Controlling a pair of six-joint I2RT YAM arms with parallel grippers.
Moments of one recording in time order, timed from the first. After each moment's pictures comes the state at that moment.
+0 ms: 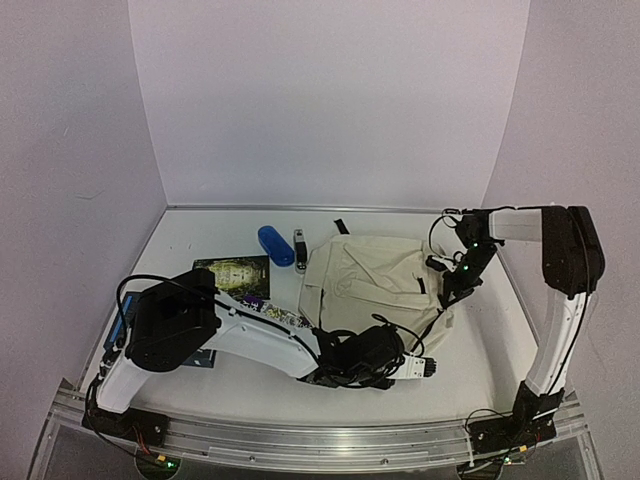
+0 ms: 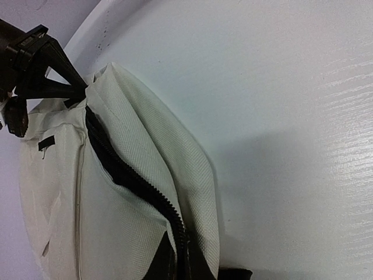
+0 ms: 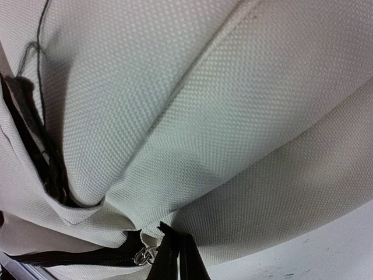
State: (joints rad) left arm -1.38 2.29 1.52 0.07 -0.29 0.68; right arm 0.11 2.01 1.37 -0.95 -0.26 -0.45
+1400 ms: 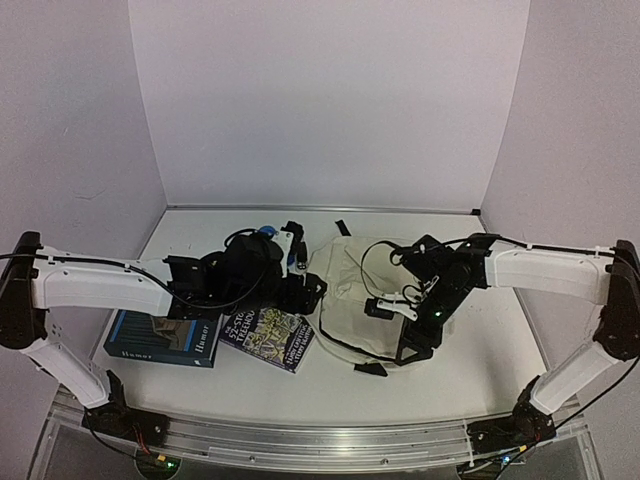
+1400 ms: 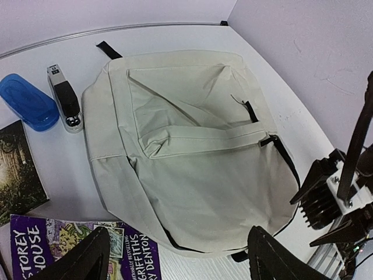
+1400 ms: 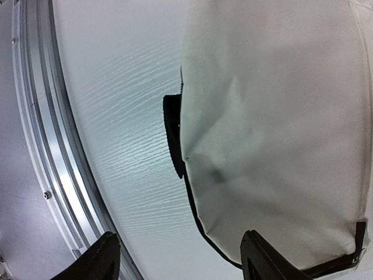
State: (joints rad) left arm -1.12 1.50 1.02 -0.08 -0.31 -0.54; right arm 0.77 1.51 1.06 -0.92 -0.31 -0.43
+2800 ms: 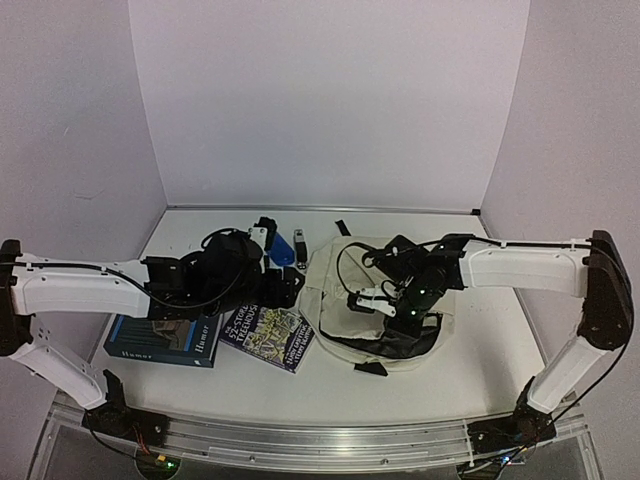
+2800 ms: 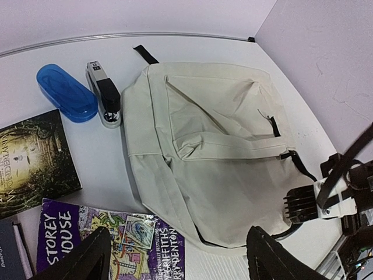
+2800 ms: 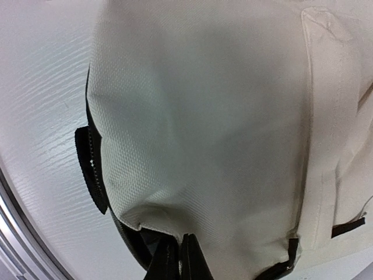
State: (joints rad) left arm -1.10 1.39 0.95 -0.13 -0.39 -0.61; right arm 0.86 1.64 1.15 -0.84 0.00 -0.41
